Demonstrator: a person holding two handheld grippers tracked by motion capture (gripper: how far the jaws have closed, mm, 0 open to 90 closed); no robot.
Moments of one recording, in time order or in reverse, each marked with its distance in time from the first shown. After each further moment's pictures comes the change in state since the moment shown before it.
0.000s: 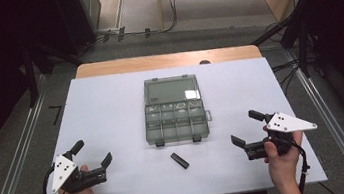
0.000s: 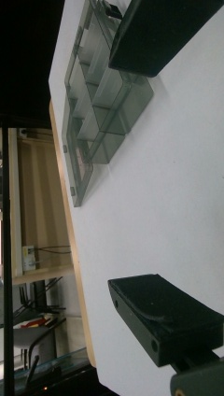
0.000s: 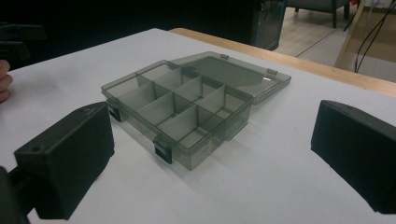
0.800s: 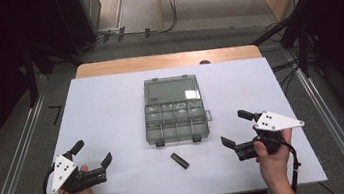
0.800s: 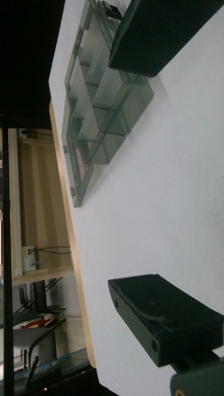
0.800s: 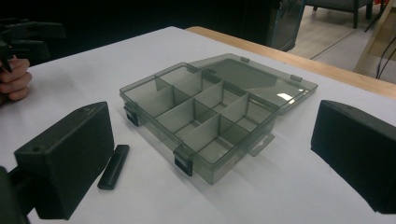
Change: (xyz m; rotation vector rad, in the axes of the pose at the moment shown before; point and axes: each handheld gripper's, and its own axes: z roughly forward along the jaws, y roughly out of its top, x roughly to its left) left arm 0.000 0.000 0.000 0.000 -0.002 -0.001; right arm 0.014 0.011 0.018 0.020 0.055 -0.028
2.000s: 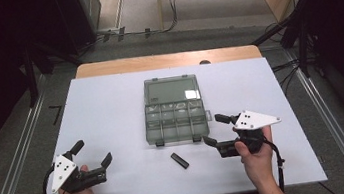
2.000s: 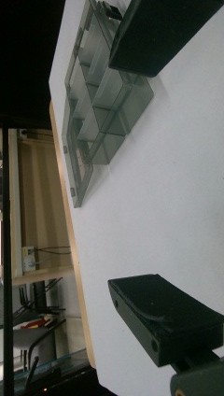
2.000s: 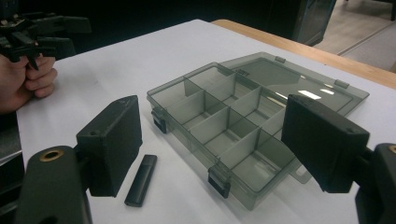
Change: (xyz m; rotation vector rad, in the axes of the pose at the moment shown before) left arm 0.000 0.000 0.000 0.000 -0.001 -0.001; right arm 0.022 0.014 0.032 0.042 0.084 -0.021
